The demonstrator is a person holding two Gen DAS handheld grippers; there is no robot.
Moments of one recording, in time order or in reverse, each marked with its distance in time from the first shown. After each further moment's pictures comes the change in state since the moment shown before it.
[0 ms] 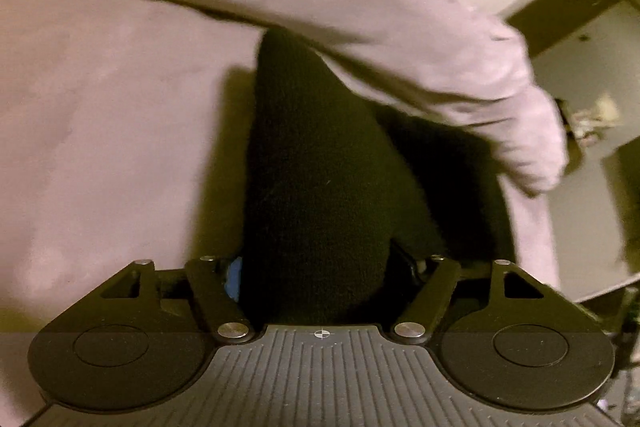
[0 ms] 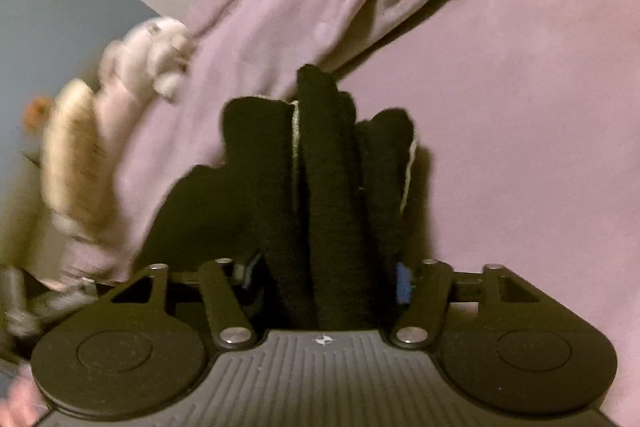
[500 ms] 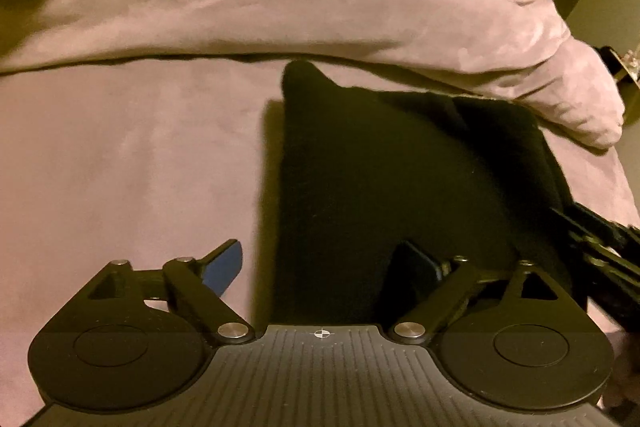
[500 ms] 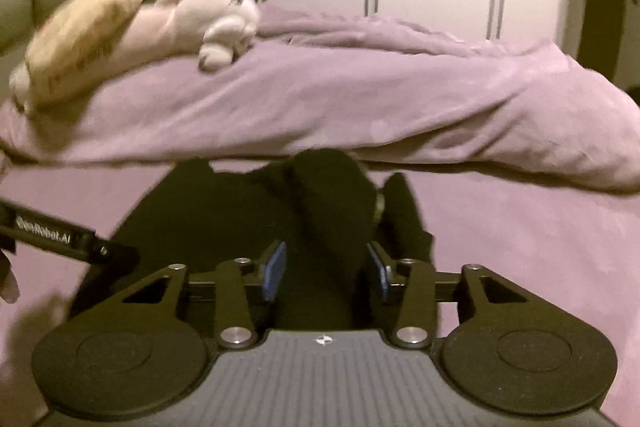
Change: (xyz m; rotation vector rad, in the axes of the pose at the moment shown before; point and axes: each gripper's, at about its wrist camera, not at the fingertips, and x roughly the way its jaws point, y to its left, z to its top) left arm -0.009 -0.033 -0.009 0.208 -0.061 0.255; right arm 0.003 0.112 -0.035 -0.592 -0.218 -0.309
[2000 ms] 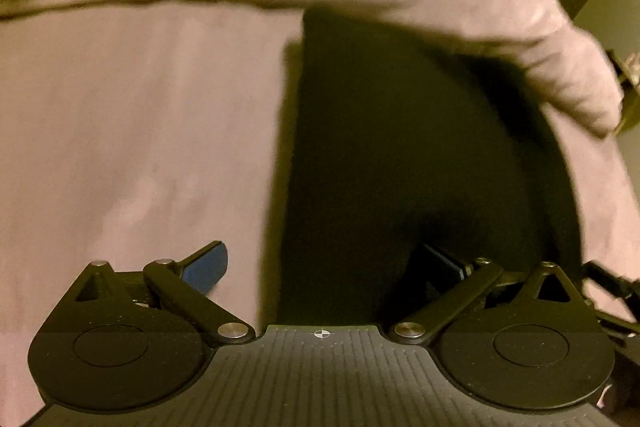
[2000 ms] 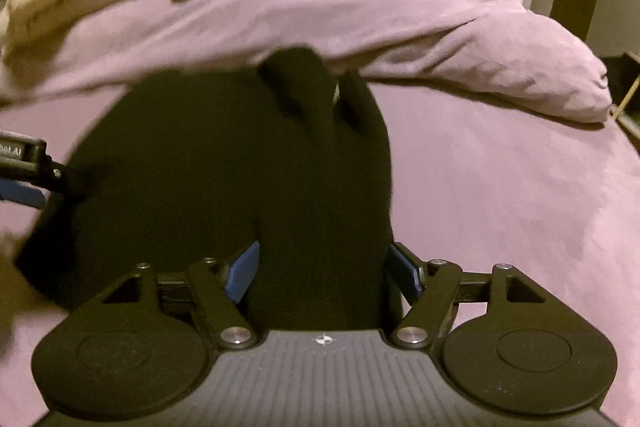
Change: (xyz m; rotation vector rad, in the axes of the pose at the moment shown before) left arm -0.011 0.014 -0.073 -0.043 0.014 -0.001; right arm -0.056 -0.030 -0.089 0.033 0.127 -0.074
